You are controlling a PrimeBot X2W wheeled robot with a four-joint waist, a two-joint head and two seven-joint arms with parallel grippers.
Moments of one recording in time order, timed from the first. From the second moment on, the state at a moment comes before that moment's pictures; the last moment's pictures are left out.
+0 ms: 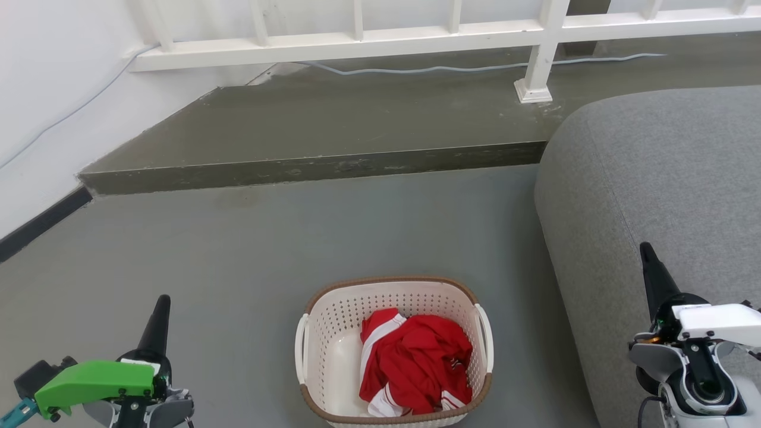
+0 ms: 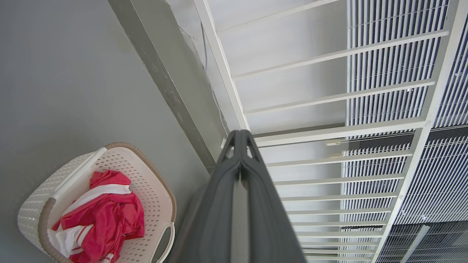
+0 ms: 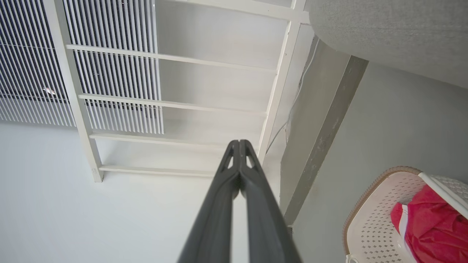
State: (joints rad) left arm -0.04 0.05 0.02 0.27 -1.44 -0.12 0.05; right arm -0.04 -0.07 -0.05 0.27 1.44 0.11 0.03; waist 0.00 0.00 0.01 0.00
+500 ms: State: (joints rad) left arm -0.06 0.05 0.06 0.28 -1.61 -0.12 0.10; right arm -0.05 -0.07 -0.09 0.28 1.63 0.12 0.07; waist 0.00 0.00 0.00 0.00
